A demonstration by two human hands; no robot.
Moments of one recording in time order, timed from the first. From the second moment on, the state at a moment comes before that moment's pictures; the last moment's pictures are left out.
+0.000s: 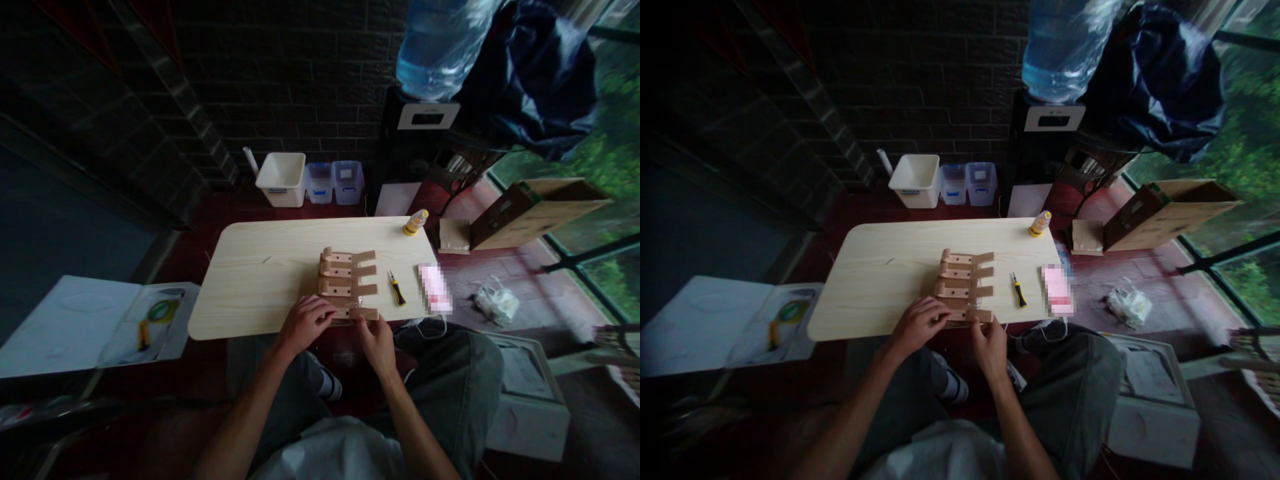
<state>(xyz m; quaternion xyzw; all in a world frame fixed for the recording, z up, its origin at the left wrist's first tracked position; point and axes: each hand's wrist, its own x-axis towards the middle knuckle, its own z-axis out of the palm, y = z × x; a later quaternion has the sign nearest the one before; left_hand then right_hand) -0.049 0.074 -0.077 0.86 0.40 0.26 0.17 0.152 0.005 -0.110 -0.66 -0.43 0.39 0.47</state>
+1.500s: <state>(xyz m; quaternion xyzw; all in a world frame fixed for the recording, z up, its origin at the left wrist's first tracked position) -0.015 0.026 -0.137 0.71 0.54 0.44 0.10 0.151 0.004 -0.106 -0.67 -0.42 0.39 0.46</state>
